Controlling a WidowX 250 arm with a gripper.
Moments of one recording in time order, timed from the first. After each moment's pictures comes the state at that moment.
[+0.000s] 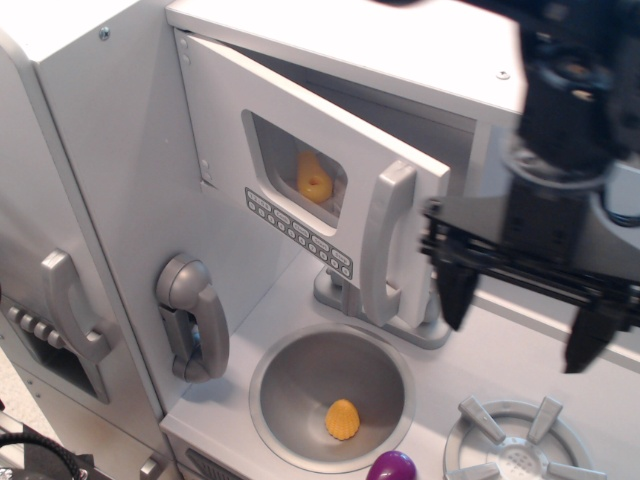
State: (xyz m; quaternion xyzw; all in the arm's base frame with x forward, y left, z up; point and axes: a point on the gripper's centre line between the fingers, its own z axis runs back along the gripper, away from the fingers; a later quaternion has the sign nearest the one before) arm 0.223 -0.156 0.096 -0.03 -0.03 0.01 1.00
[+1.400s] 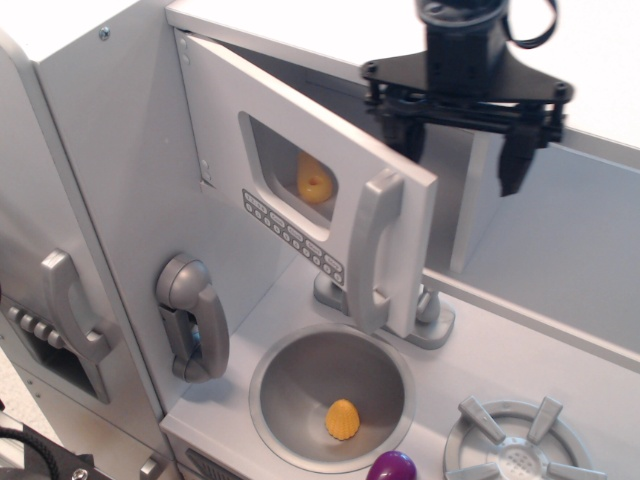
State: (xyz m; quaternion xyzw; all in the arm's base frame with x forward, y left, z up) arm 0.290 -0.082 0.122 -0.05 -0.12 0.06 0.99
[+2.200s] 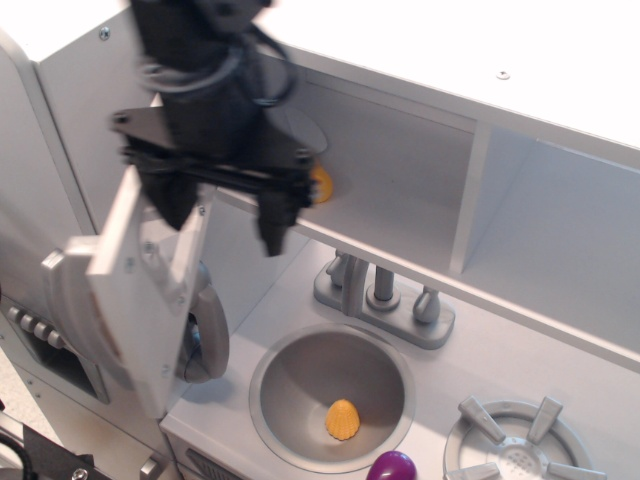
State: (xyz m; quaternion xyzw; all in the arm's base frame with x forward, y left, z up) arm 0.199 0.009 0.118 0.00 -0.11 0.08 0.99
